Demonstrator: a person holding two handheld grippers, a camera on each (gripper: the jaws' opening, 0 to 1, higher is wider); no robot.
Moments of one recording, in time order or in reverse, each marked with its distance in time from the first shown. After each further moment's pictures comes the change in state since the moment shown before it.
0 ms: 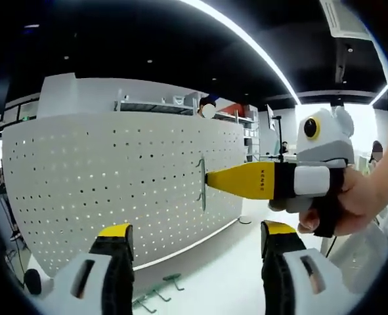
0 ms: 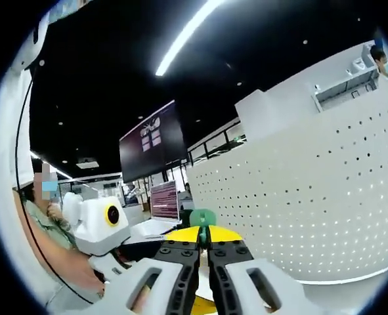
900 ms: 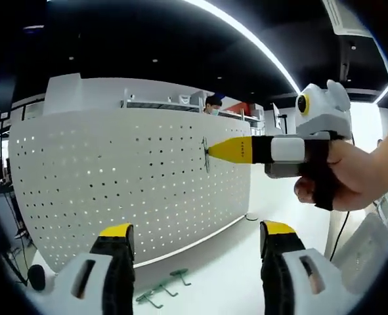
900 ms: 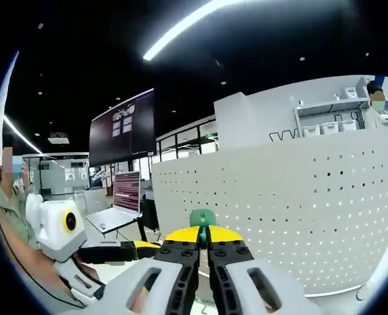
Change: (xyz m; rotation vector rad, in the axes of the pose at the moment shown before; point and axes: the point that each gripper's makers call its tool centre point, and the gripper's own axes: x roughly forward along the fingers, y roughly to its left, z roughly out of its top) left arm -0.010 0.013 -0.012 0.002 0.006 0.049; right arm 0.007 -0.050 0.024 -0.088 0.029 -0.238
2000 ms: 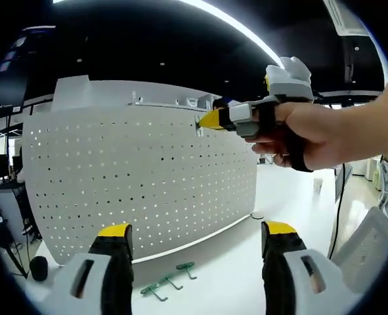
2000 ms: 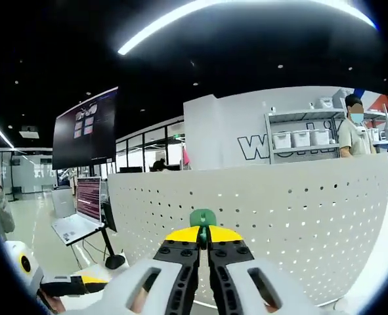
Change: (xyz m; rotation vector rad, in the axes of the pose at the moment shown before) left arm -0.016 0.007 -0.013 -0.007 -0.033 0.043; right arm 0.040 -0.051 0.039 -0.033 -0.006 -0.227
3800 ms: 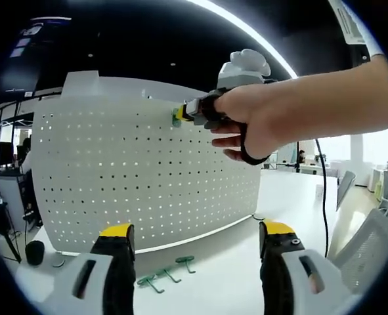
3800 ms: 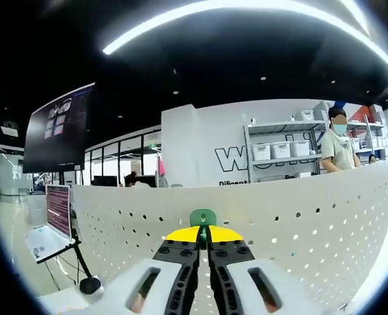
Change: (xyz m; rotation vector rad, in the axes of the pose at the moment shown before) left arm -0.008 0.007 -0.017 -0.066 -0.012 0.032; right arm 0.077 0.004 0.007 -0.031 -0.073 -0.162
